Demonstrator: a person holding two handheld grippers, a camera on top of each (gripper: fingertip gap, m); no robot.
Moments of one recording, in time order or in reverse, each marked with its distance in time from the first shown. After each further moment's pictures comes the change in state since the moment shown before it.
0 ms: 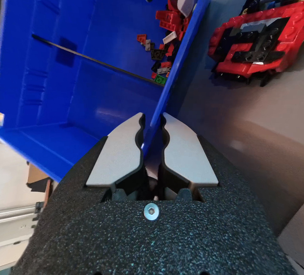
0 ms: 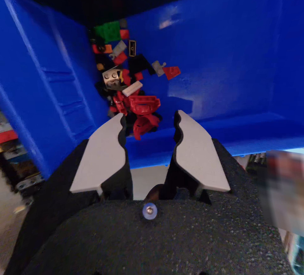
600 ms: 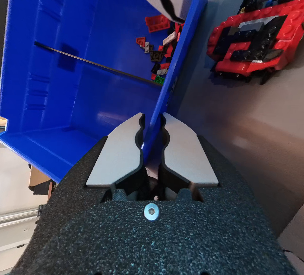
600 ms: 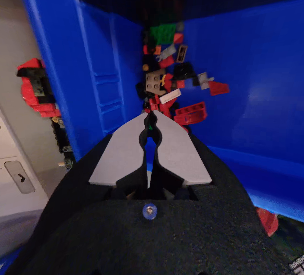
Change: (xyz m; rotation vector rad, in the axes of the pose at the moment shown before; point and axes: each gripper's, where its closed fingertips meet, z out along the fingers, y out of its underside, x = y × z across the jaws) left arm -0.001 -0.001 0.000 0.002 0.009 0.024; right arm -0.037 -0.004 -0.001 -0.116 -0.414 -0.103
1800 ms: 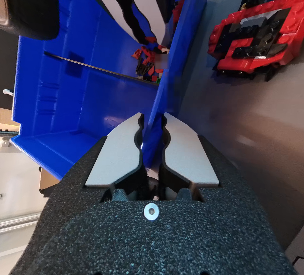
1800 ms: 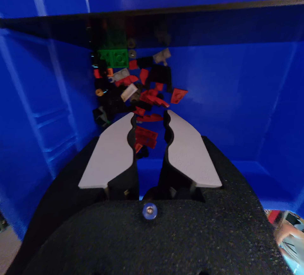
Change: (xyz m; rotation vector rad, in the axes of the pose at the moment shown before) left arm -0.003 -0.001 0.002 0.015 -0.019 0.045; right arm 0.050 -0.023 0.007 0.048 0.330 -0.075
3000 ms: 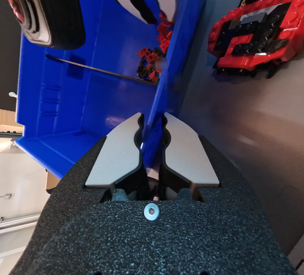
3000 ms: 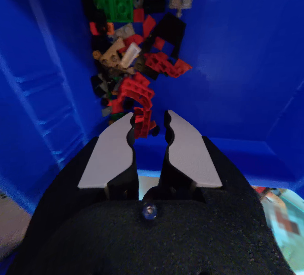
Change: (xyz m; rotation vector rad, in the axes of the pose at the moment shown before) left arm 0.000 0.000 0.000 0.001 -0.016 0.026; right arm -0.005 0.033 -0.008 -0.215 -0.017 -0.038
